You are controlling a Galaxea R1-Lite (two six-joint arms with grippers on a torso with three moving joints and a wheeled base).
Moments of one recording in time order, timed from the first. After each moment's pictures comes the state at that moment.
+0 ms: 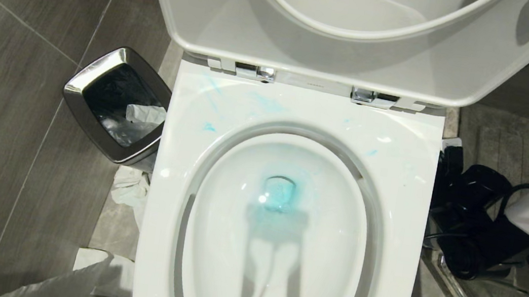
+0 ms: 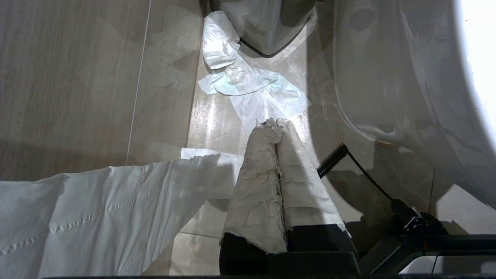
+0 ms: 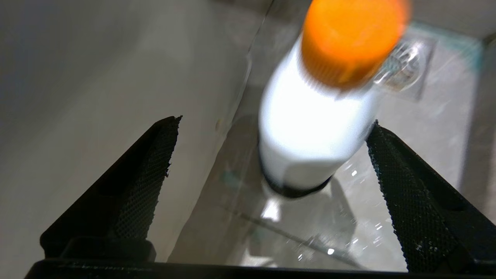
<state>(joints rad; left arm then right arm) 0.01 0.00 0.00 -0.01 0.01 -0.01 0.10 2.24 -0.98 -1.52 0.14 -0.07</state>
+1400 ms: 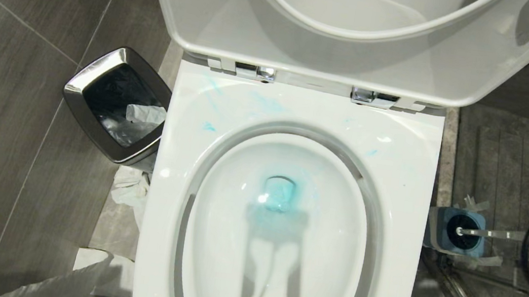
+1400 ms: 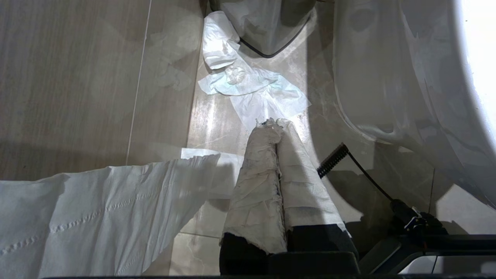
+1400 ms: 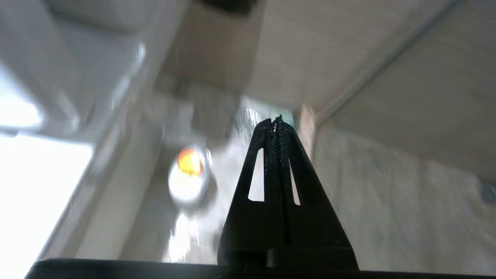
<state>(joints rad) 0.01 0.00 0.00 -0.01 0.01 -0.01 0.07 1.32 -0.62 -1.06 -0.10 -0.21</state>
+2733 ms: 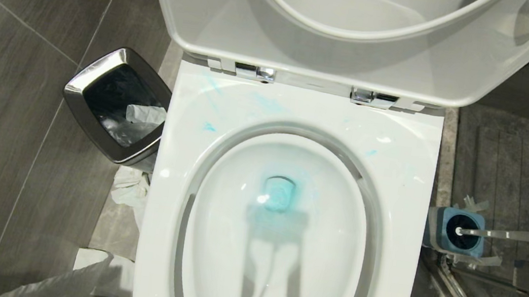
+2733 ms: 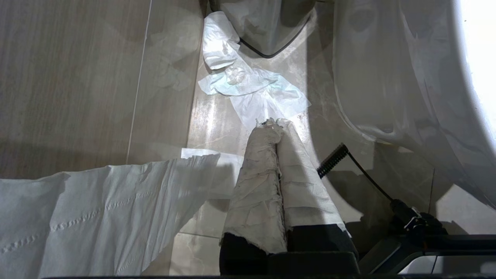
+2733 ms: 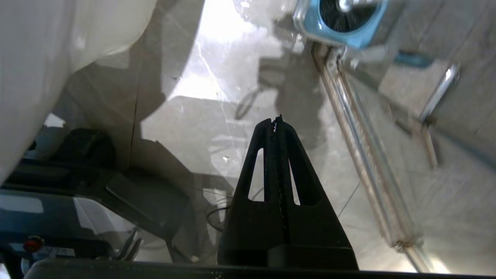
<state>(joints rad) 0.01 0.00 0.00 -0.01 0.01 -0.01 0.01 0.85 -0.47 0.12 0.00 -0.10</state>
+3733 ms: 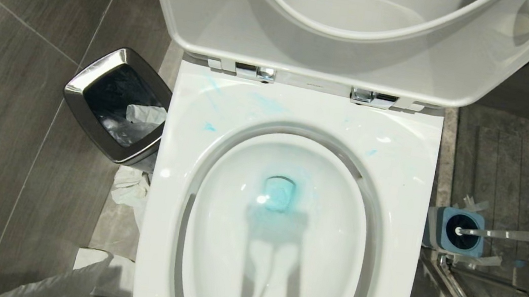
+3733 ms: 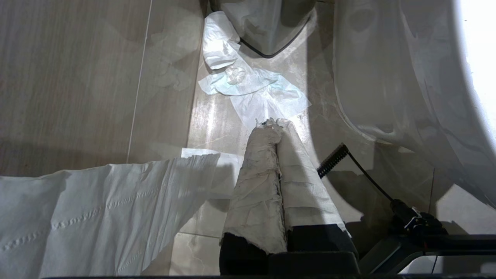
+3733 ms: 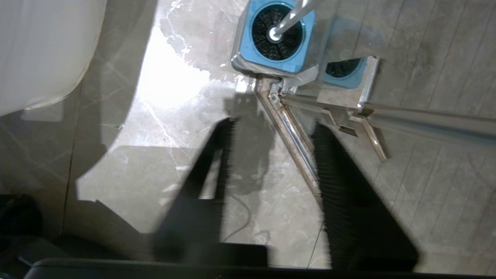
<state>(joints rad) 0.01 0.00 0.00 -0.01 0.01 -0.01 -0.22 0.76 -0.01 -0.52 0.07 -0.19</state>
